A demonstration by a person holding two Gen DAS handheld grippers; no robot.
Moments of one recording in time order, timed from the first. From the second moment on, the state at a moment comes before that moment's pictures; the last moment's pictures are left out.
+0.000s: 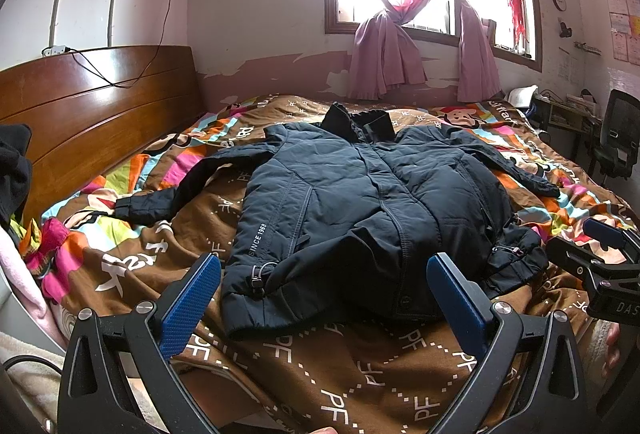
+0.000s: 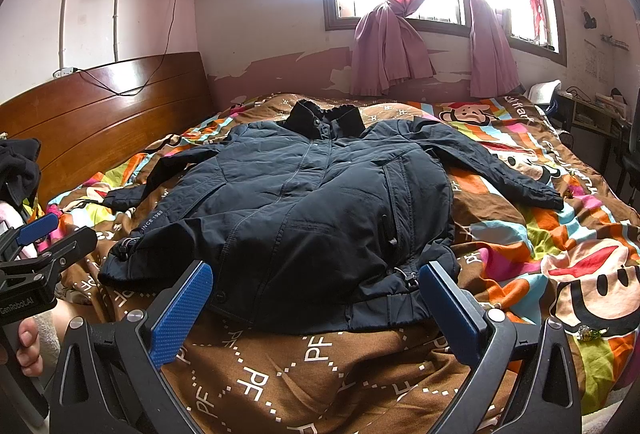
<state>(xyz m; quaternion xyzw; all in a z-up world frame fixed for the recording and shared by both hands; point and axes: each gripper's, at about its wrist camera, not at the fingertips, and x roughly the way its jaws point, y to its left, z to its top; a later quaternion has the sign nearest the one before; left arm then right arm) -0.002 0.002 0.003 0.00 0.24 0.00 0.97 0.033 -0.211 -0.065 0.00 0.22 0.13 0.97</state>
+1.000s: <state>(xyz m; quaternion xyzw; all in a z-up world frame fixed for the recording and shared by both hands) 0.141 -0.037 0.062 0.08 0.24 0.03 0.97 0.142 -0.250 0.038 -0.05 0.25 0.11 0.96</state>
